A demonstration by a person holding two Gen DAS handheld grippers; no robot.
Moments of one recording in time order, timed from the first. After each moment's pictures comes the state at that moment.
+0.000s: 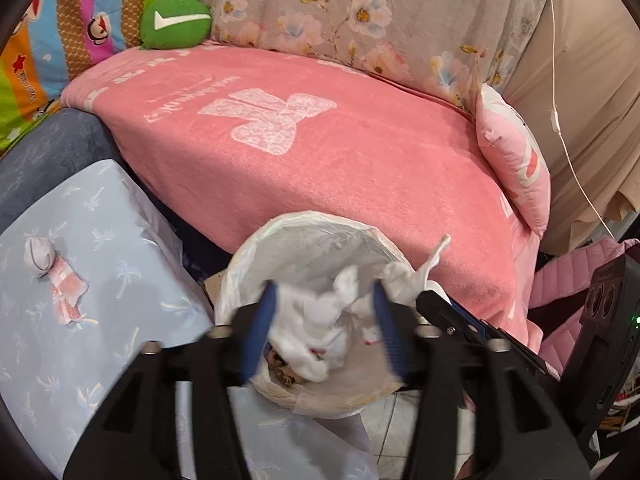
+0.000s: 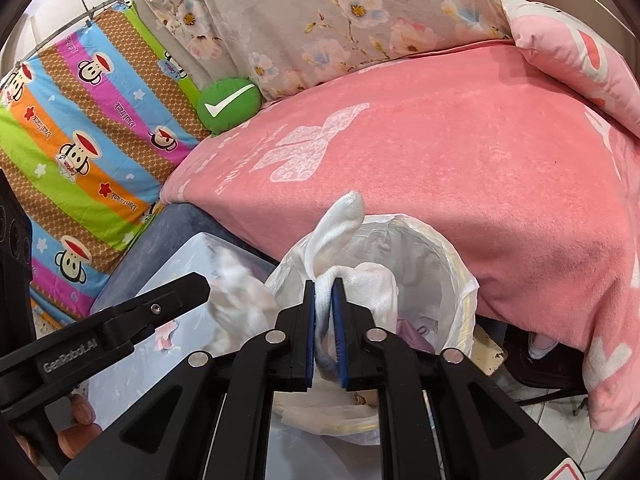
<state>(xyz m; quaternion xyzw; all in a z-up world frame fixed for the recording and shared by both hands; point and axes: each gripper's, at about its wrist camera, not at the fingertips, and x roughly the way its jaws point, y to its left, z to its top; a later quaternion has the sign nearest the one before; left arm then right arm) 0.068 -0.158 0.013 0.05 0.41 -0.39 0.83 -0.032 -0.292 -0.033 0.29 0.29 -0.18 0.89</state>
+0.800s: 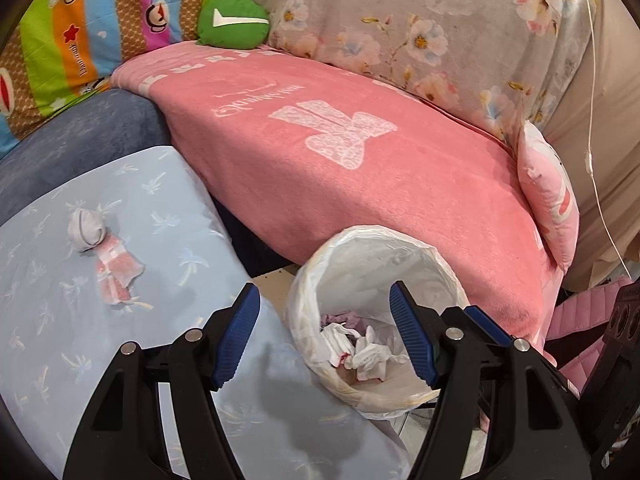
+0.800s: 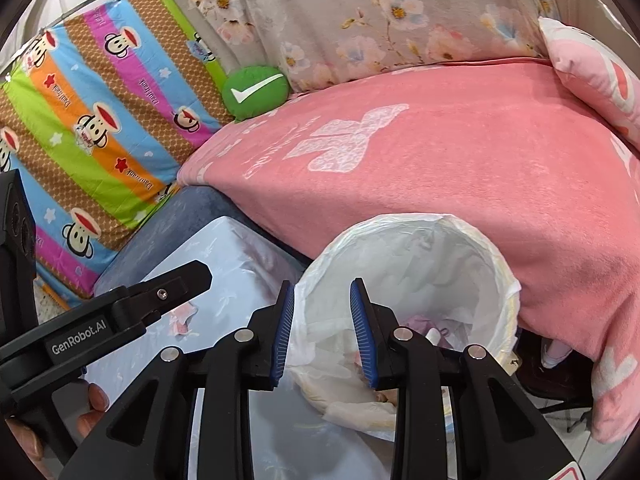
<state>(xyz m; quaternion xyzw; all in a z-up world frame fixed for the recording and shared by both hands) 0.097 -0.101 0.010 0.01 0.41 -0.32 0.85 -0.003 -0.246 -0.023 0.25 0.30 -0.14 0.91</state>
